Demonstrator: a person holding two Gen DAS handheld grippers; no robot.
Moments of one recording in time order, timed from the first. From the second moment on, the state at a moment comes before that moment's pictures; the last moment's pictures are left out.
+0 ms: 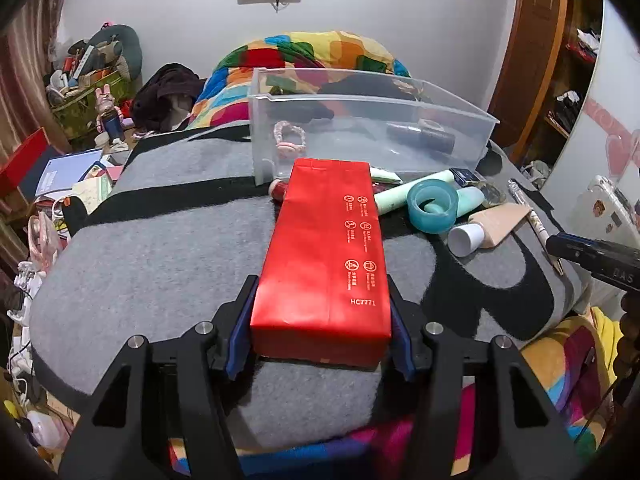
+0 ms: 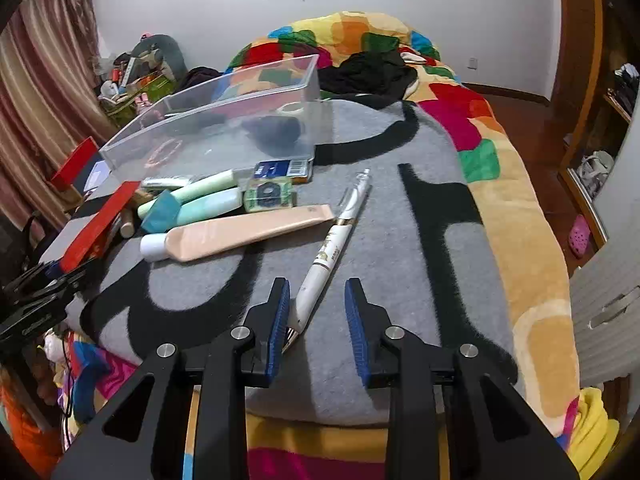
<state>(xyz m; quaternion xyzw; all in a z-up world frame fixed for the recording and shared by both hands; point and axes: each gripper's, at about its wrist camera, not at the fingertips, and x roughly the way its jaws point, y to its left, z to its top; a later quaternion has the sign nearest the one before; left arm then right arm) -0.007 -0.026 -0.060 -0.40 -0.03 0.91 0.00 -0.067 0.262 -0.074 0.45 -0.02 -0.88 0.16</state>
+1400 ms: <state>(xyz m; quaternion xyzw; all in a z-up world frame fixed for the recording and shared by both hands) -0.087 -0.039 0.002 -0.36 -0.06 0.93 0.03 -0.142 0.200 0.009 0.35 -0.01 -0.90 0.26</state>
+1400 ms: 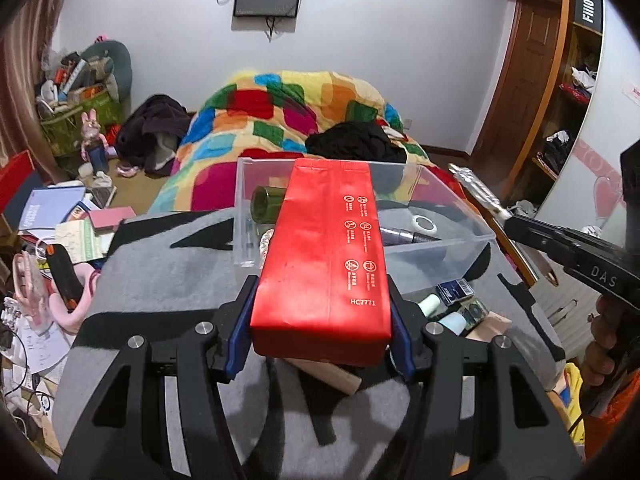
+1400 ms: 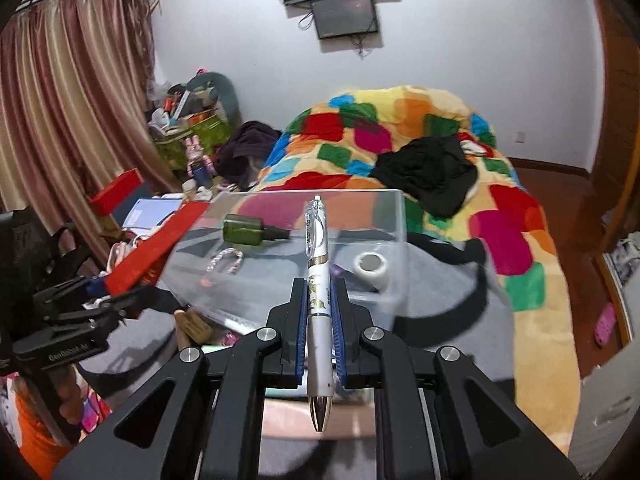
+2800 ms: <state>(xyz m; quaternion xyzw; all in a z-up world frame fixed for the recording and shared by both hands) -0.119 -0.019 0.029 -0.37 0.01 0.93 0.03 -0.172 0.129 -0.001 0.36 0.13 -0.88 0.28</state>
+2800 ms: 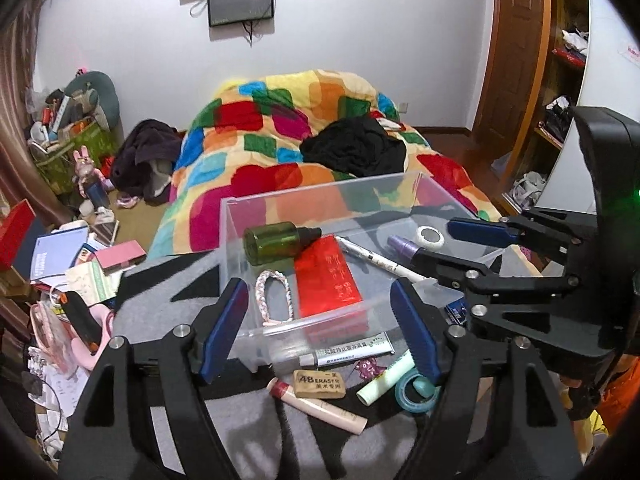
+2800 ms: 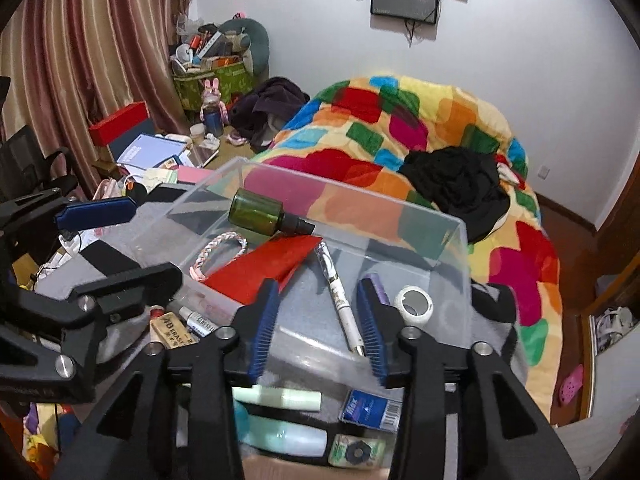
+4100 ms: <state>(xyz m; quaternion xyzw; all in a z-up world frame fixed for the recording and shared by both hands) -0.053 -0.050 -0.068 -0.45 -0.01 0.89 -0.02 -0.171 0.258 -0.087 0.46 0.06 -0.87 0.17</state>
